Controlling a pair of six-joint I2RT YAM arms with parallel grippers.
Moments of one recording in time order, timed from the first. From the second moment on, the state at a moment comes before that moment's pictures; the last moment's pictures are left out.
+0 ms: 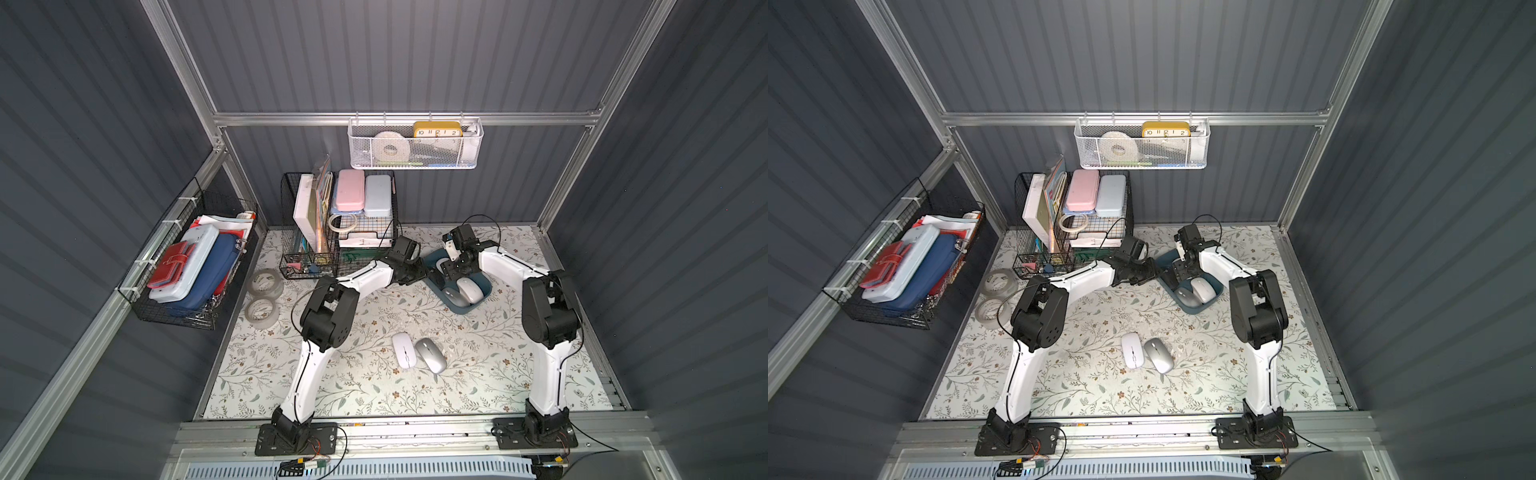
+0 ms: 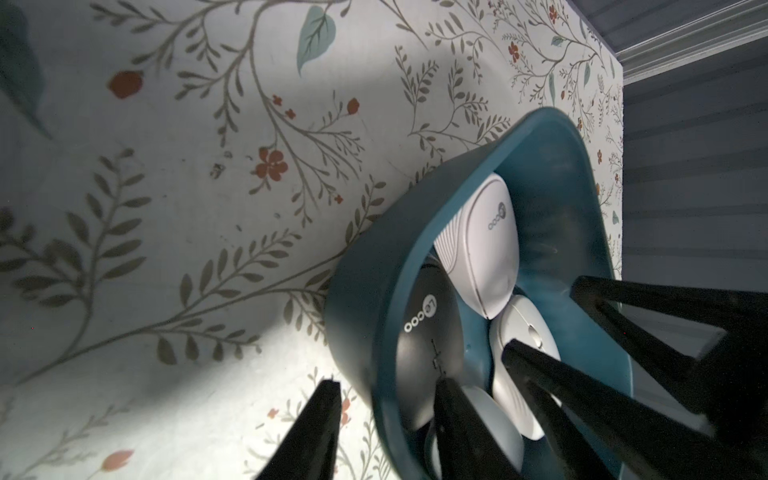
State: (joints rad) left arm -0.63 2.29 1.77 -0.30 0.27 -0.73; right arm 0.32 2.09 1.59 -0.62 0.07 -0.09
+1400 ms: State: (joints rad) left arm -0.66 1.93 1.27 -0.18 0.14 -0.75; right arm 0.54 2.17 1.66 -0.62 0.11 0.09
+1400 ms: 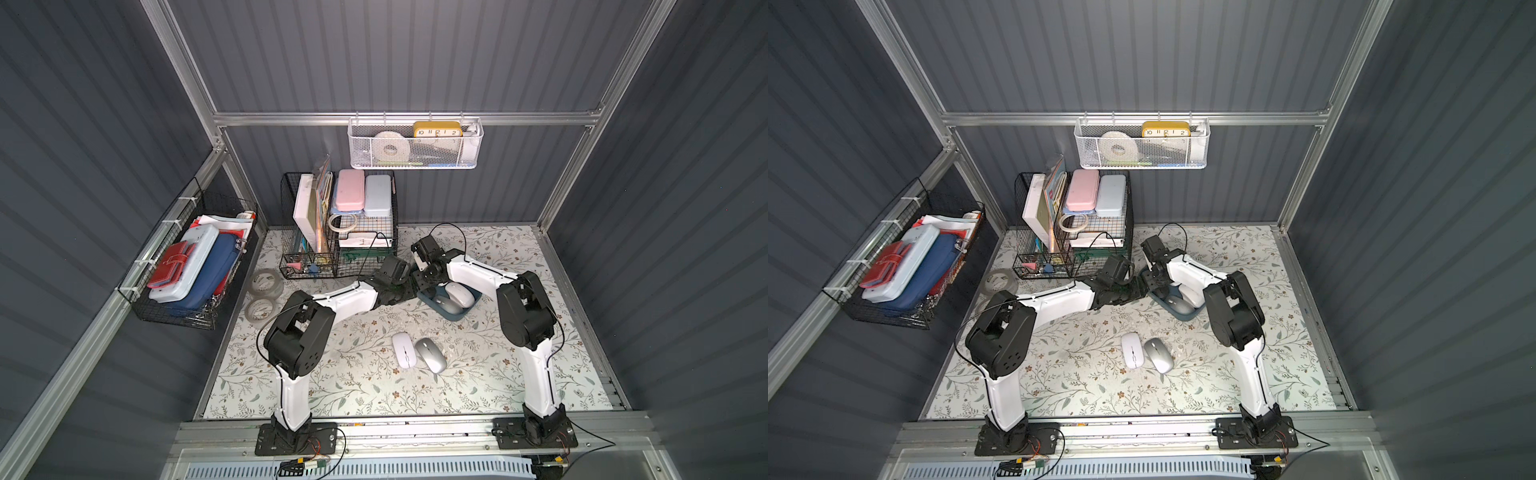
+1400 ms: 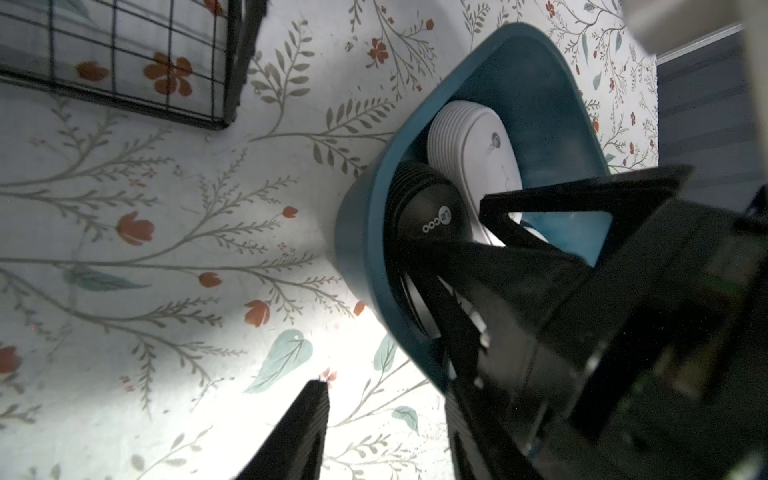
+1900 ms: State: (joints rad) left arm -0.66 1.90 1.23 -0.16 0.12 -0.76; right arm 0.53 2.15 1.61 -0.58 0.00 0.19
